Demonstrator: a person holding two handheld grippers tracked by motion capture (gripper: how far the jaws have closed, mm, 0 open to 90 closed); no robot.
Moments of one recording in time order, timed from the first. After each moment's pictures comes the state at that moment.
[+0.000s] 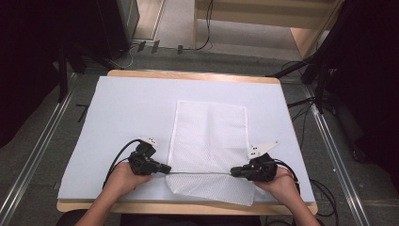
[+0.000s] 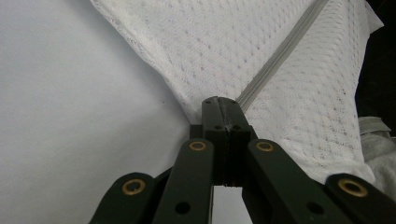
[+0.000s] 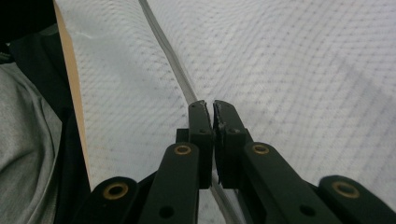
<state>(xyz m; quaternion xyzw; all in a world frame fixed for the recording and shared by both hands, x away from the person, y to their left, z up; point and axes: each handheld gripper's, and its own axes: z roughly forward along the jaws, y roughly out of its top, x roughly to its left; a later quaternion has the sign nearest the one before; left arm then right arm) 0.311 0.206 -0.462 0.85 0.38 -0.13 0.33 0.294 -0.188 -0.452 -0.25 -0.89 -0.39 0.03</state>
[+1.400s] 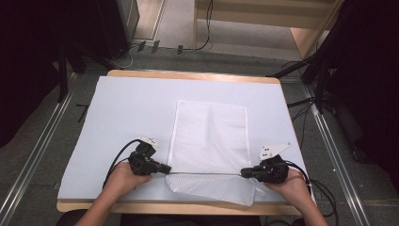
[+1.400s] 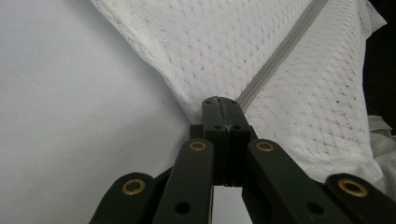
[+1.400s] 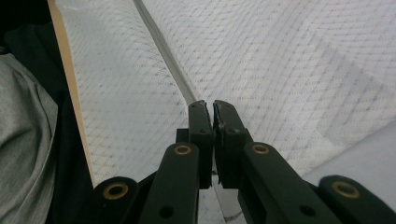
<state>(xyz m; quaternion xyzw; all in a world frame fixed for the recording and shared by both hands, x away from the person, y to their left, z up) 0.310 0.207 -0.463 0.85 0.38 -0.13 0.33 0.290 -0.219 -0.452 -0.26 -0.89 -0.38 0.03</state>
